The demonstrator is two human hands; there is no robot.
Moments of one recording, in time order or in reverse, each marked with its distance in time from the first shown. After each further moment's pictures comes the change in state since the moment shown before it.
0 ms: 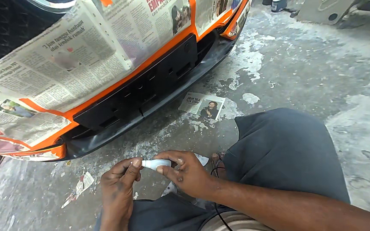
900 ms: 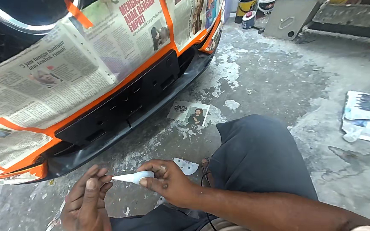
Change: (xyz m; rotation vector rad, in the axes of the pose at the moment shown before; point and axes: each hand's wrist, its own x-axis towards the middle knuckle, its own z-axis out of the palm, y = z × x) left_hand 0.002 0.011 -0.017 -0.012 0.091 0.153; right_hand 0.006 -0.006 0.002 0.324 -0.089 0.022
